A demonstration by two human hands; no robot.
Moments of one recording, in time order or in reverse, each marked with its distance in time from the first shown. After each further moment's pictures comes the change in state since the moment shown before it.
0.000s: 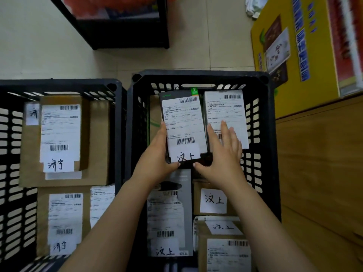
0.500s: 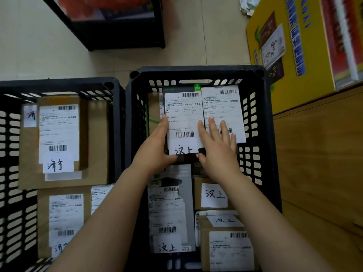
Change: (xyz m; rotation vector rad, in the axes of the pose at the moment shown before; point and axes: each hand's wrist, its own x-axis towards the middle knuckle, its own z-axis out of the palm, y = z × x) left_hand 0.017 -0.007 -0.005 0.073 -0.032 0.039; right_hand 0.011 -0.005 0.009 -0.202 -0.033 -0.008
